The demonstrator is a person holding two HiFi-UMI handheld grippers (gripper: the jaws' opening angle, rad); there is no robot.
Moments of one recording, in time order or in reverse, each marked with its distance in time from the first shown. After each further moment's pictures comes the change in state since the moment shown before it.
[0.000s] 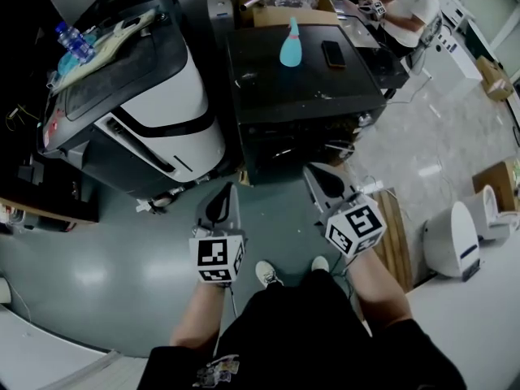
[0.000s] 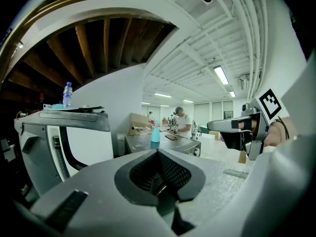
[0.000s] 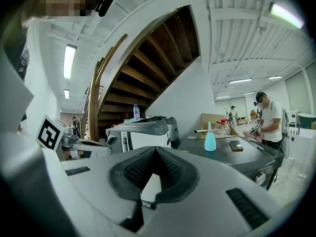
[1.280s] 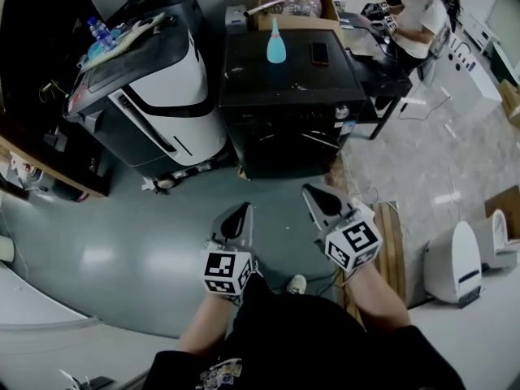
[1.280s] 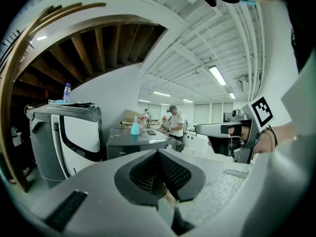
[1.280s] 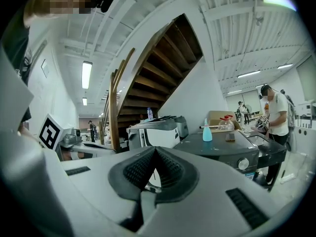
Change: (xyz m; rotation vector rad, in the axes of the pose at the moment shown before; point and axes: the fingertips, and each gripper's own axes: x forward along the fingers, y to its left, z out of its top) left arm -0.080 -0.251 -0.027 -0.049 0.019 0.014; right arm -0.219 -0.036 -0.033 0.025 -0.004 0.173
